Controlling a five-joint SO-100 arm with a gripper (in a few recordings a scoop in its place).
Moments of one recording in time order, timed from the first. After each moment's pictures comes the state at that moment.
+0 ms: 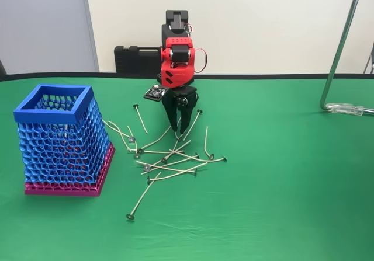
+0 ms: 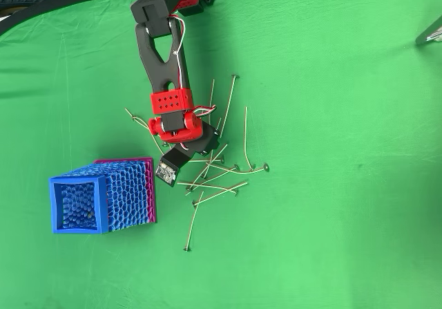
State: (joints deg) arm -3.3 55.2 56.0 78.1 -50.4
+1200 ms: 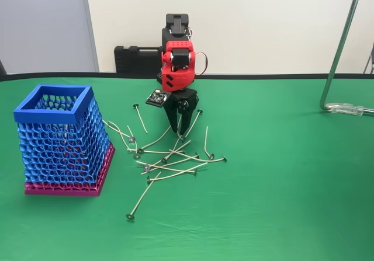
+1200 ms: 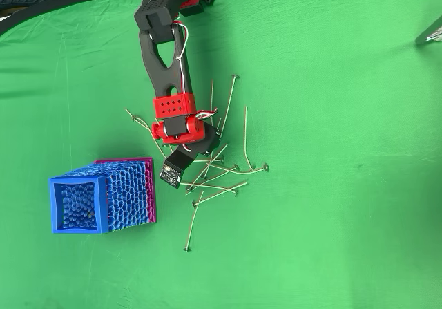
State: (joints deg) arm -3.4 50.9 49.1 82.7 -51.7
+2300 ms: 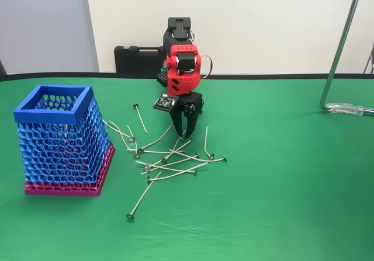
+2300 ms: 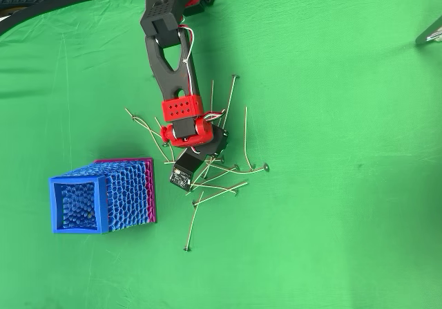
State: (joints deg) arm -5.6 46.6 45.0 82.7 -52.5
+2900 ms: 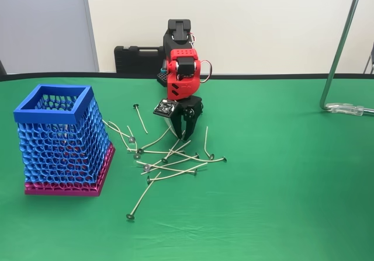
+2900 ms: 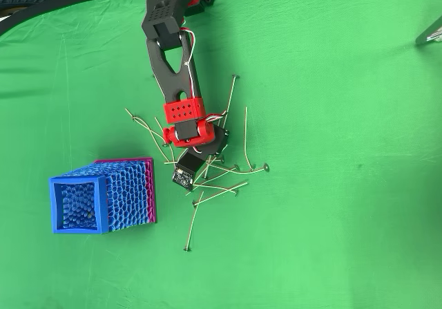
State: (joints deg) arm -5.5 44.6 45.0 82.7 -52.5
